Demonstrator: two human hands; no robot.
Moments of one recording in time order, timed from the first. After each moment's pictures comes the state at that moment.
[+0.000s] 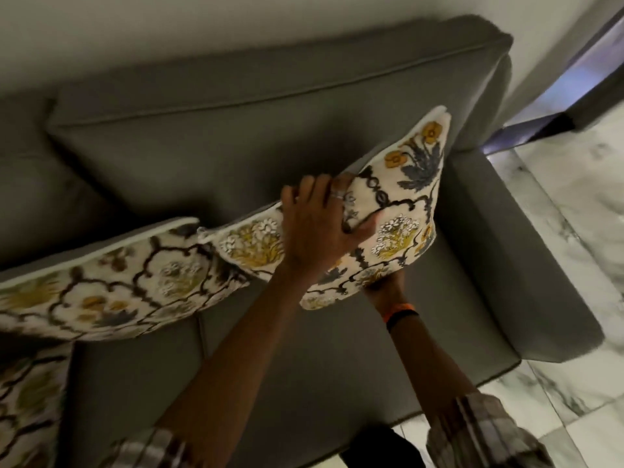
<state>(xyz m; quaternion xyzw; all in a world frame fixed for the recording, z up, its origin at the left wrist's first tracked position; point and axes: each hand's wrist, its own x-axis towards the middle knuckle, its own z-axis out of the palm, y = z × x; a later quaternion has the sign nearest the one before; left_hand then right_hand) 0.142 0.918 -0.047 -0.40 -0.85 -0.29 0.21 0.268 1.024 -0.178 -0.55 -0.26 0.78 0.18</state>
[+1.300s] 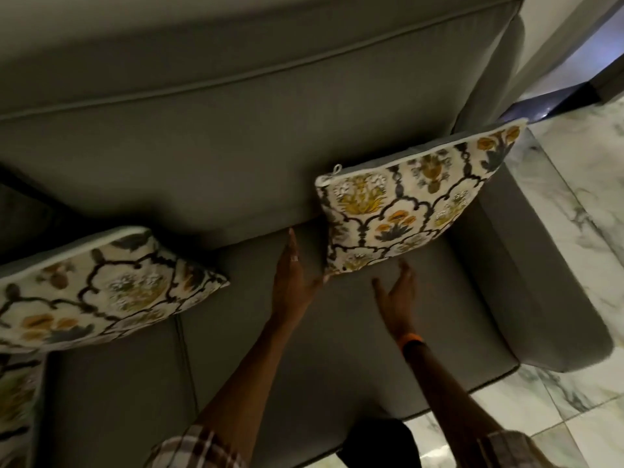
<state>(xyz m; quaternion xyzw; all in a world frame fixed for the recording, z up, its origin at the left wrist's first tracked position) 0.187 0.906 -0.208 -0.18 -0.86 -0.40 -0.24 0.328 1.061 -0.221 -0.52 -0.75 0.40 0.00</state>
